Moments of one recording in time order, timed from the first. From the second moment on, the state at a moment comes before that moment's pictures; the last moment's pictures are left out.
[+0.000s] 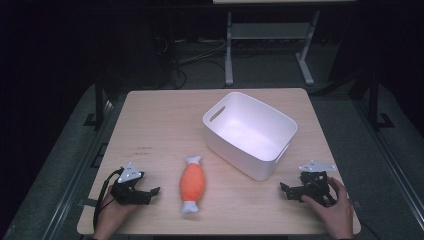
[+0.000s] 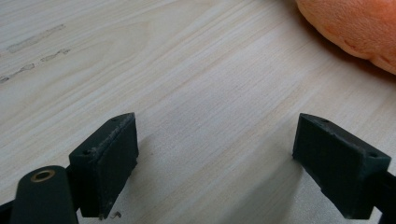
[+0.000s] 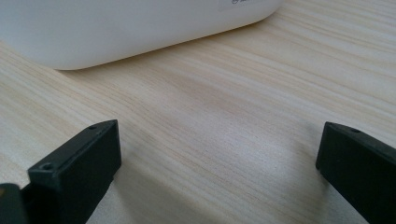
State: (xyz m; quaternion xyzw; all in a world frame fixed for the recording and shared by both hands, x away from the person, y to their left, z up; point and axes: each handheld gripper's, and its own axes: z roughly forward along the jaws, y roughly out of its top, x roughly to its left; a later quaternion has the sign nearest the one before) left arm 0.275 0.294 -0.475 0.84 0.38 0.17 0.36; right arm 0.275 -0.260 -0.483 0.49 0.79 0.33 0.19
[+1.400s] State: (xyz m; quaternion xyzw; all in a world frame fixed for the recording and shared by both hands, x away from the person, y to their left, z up) left arm 0.260 0.265 -0.417 0.87 0.33 0.05 0.35; right arm 0.275 -0.260 -0.483 0.49 0.79 0.33 0.19
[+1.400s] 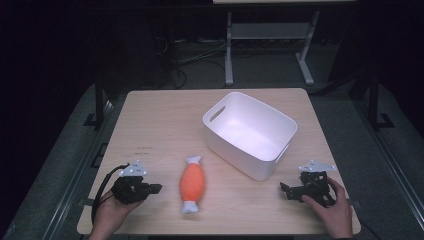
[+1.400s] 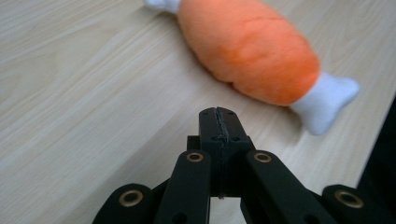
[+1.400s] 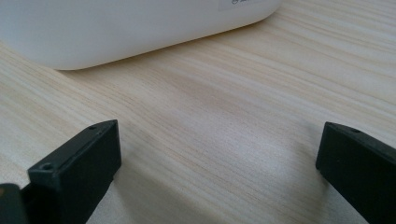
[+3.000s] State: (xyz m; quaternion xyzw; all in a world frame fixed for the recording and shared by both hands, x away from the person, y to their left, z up) left arm 0.242 0.150 -0.417 0.94 0.20 -0.04 0.29; right arm 0.275 -0.260 -0.483 0.49 0.79 0.33 0.19
